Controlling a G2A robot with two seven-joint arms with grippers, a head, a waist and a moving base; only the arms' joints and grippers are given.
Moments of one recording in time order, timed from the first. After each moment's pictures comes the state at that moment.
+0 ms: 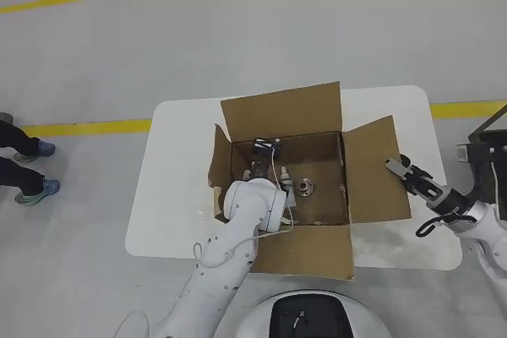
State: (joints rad) left arm 0.76 -1.55 -0.97 -1.52 1.54 0.25 -1.40; right arm -1.41 -1.06 1.64 -1.73 0.11 -0.49 0.59
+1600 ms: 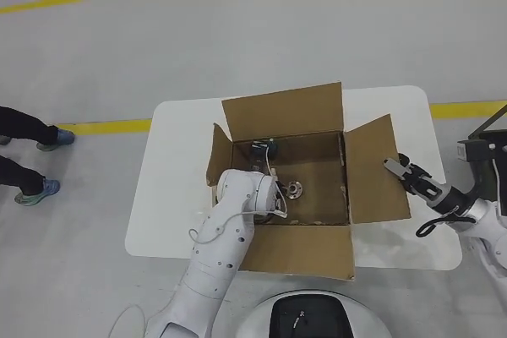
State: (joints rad) left arm 0.71 -1.58 -1.05 -1.37 1.37 0.17 -1.36; right arm -1.40 -1.05 1.63 -1.74 0.07 -0.50 0.60
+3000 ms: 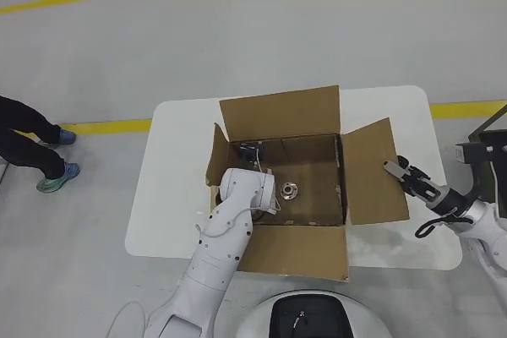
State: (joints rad) left arm 0.67 -1.60 -1.05 -1.21 1.58 0.22 -1.37; right arm -1.40 -1.04 1.63 -1.72 0.06 -0.50 0.59
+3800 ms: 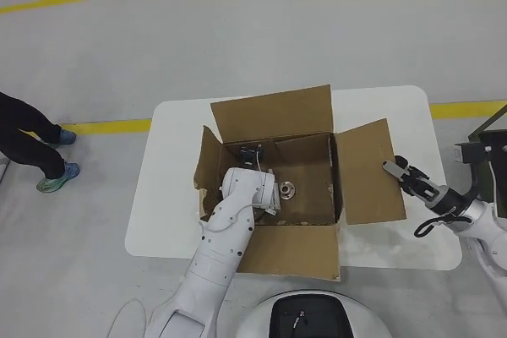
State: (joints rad) left arm 0.65 -1.62 -1.07 -1.12 1.57 0.21 -1.36; right arm -1.40 -1.04 1.62 -1.71 0.06 -0.50 0.58
